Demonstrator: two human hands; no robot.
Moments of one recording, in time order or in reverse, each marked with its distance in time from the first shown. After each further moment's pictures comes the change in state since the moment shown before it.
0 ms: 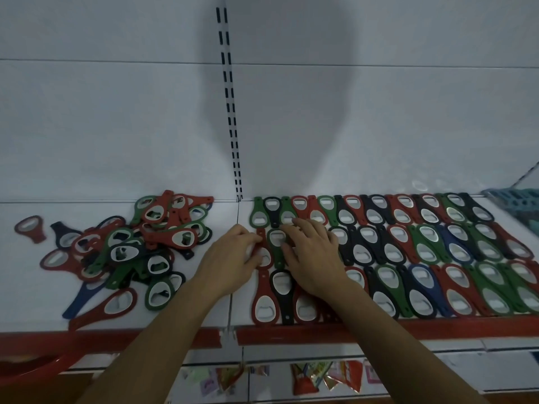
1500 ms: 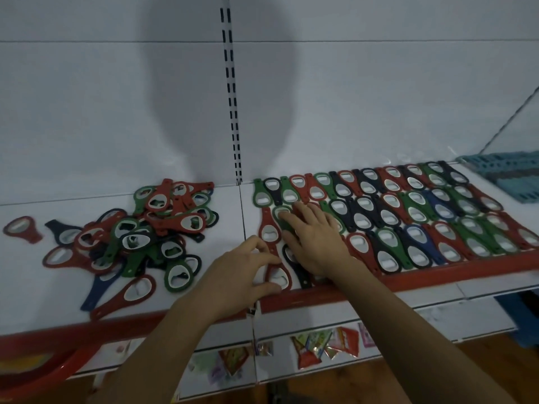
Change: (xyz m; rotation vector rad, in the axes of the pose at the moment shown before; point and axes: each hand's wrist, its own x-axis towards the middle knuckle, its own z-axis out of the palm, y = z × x) left_hand -0.060 -0.013 -0.014 -0.006 -0.254 0.284; right_hand -0.017 -0.015 0.014 -0.109 -0.065 0.034
